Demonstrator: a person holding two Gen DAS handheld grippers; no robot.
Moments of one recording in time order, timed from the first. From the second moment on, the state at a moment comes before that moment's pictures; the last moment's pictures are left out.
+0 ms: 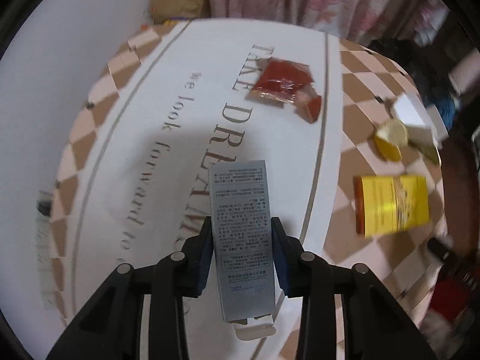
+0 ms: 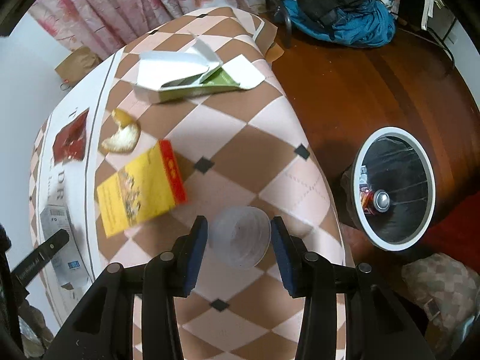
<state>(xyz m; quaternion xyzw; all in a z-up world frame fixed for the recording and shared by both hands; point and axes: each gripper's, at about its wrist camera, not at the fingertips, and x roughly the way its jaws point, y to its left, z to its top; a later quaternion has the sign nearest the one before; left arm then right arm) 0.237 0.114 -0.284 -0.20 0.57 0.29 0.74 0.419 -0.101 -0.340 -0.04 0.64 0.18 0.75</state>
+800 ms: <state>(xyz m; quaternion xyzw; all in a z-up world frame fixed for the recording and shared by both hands) 0.262 -0.014 -0.131 -0.10 0.45 0.22 0.86 0.360 -0.180 -0.180 -0.05 0.50 0.25 0.83</state>
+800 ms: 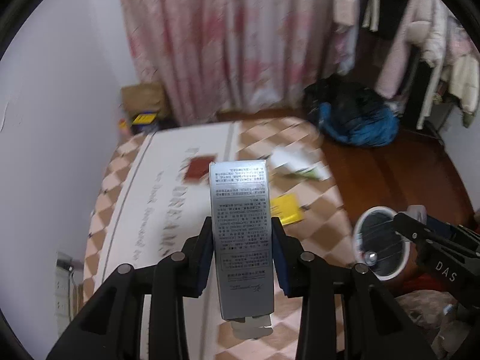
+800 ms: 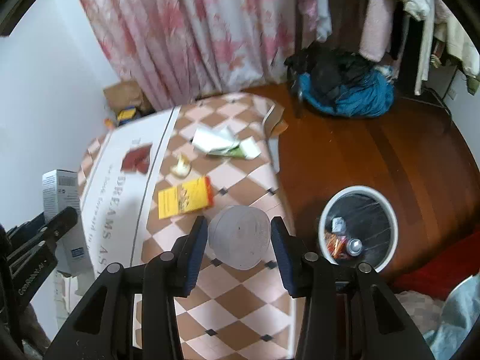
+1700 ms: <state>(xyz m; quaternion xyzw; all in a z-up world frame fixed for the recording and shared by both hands) 0.501 -0.221 -0.323 -0.20 0.63 -0.04 0.75 0.506 -0.470 -0.357 0.06 0.64 0.06 0.76</state>
